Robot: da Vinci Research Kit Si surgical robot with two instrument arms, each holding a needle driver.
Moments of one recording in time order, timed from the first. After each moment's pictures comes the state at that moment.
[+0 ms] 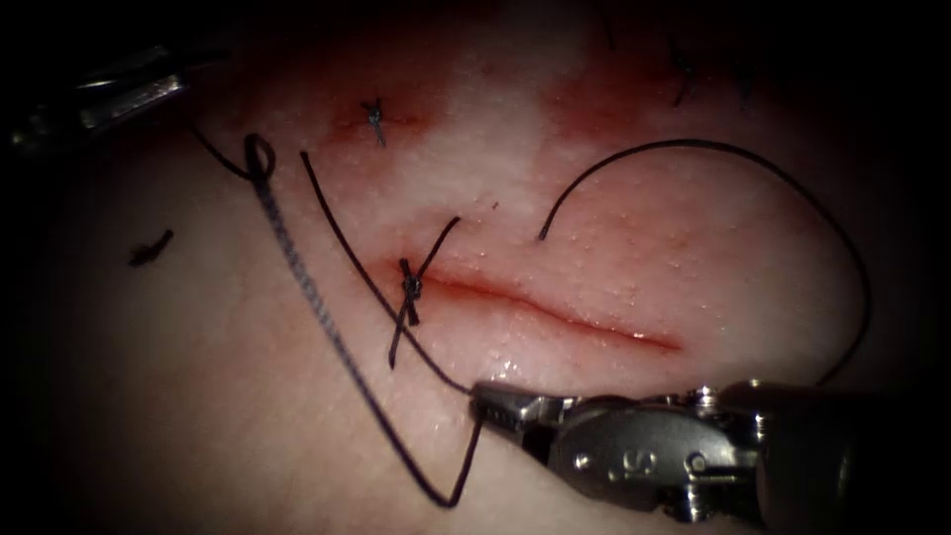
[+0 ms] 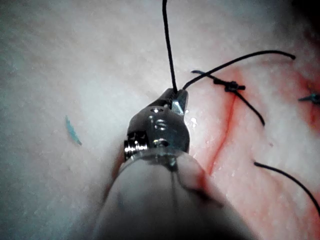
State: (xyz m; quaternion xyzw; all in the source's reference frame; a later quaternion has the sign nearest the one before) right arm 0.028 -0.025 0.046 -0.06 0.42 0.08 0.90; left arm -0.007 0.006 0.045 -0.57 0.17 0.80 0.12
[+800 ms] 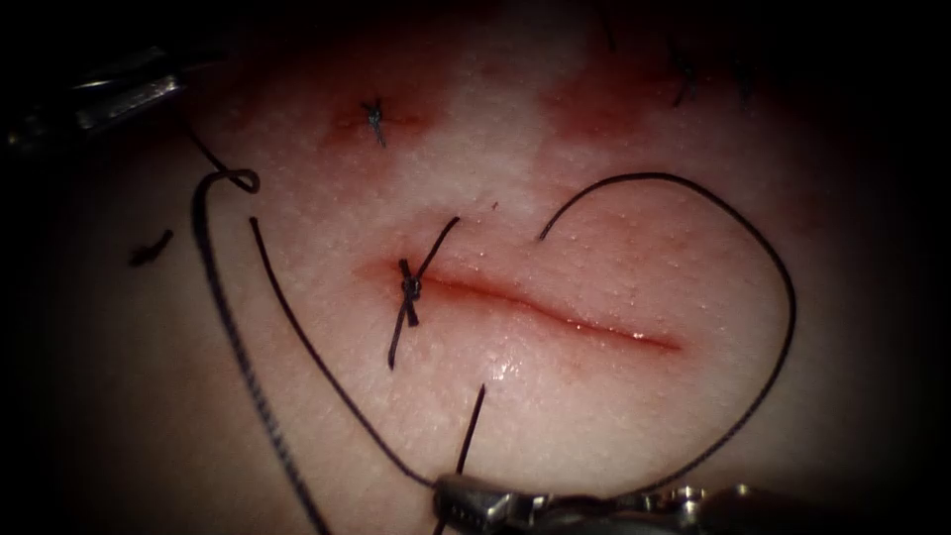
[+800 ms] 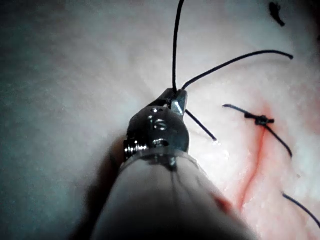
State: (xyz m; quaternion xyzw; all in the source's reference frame) right arm 0.030 -0.029 0.041 -0.03 0.42 0.06 0.91; left arm -0.007 0.006 0.045 -0.57 0.17 0.80 0.12
